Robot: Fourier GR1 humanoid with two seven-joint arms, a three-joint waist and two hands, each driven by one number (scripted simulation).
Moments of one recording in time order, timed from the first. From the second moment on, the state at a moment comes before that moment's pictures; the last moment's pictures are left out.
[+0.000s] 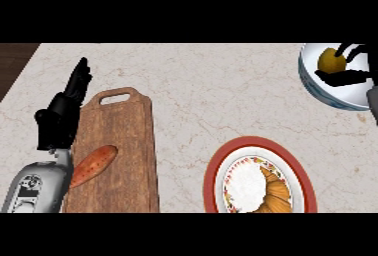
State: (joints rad) left arm -0.28 0.20 0.01 -1.58 -0.17 0.11 0.16; right arm -0.89 -0.48 -0.54 -0.50 0.82 -0.12 -0.42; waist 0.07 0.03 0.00
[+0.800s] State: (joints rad) left arm -0.29 0.19 0.02 -1.57 -0.18 0.11 0.16; right arm -0.96 -0.62 -0.71 -0.24 0.63 0.10 -0.64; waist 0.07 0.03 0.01
